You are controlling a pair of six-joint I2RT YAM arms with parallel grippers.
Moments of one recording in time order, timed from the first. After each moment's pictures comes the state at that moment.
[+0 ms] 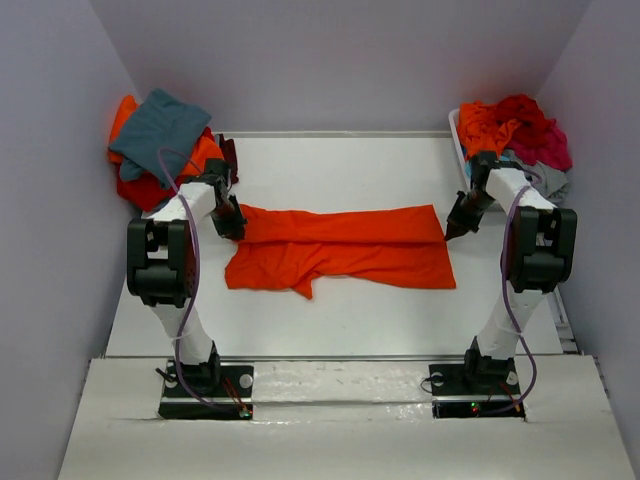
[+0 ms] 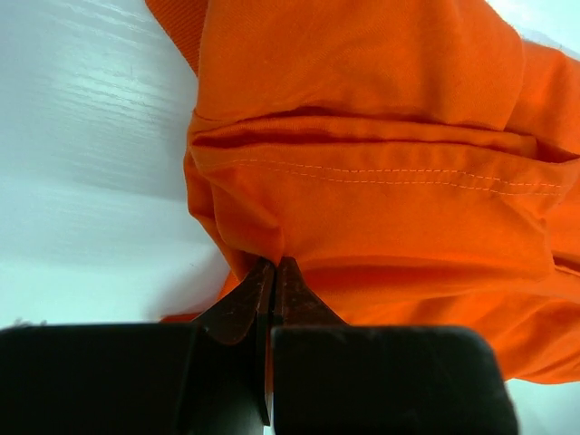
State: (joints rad) left arm -0.06 1.84 1.30 -0.74 0.08 -0.44; right arm -0.09 1.94 1.49 -1.00 -0.13 0.46
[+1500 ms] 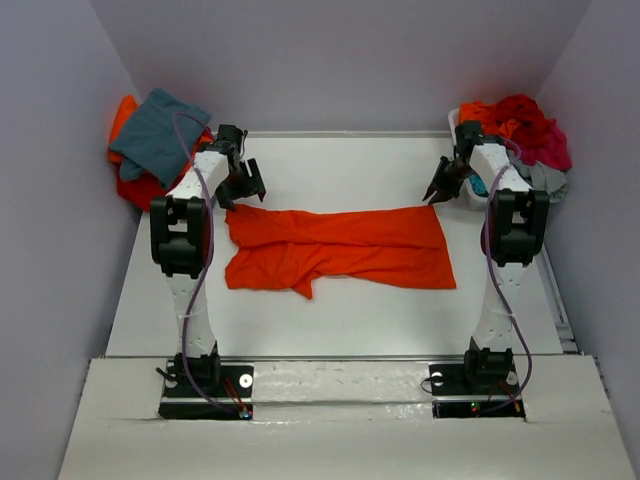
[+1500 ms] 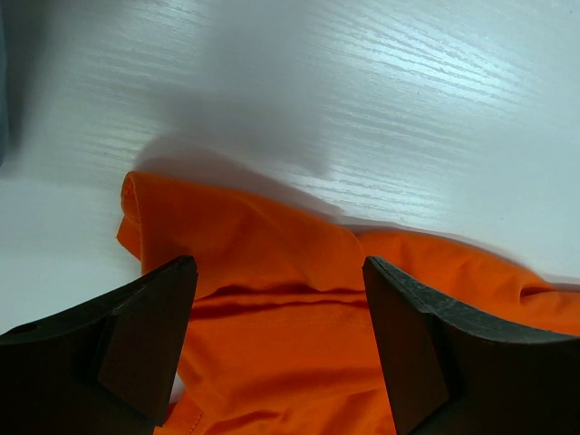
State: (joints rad) left arm -0.11 2.14 1.80 -0.85 0.01 -0.43; right arm -0.03 2.25 1.98 -1.00 -0.27 0.49
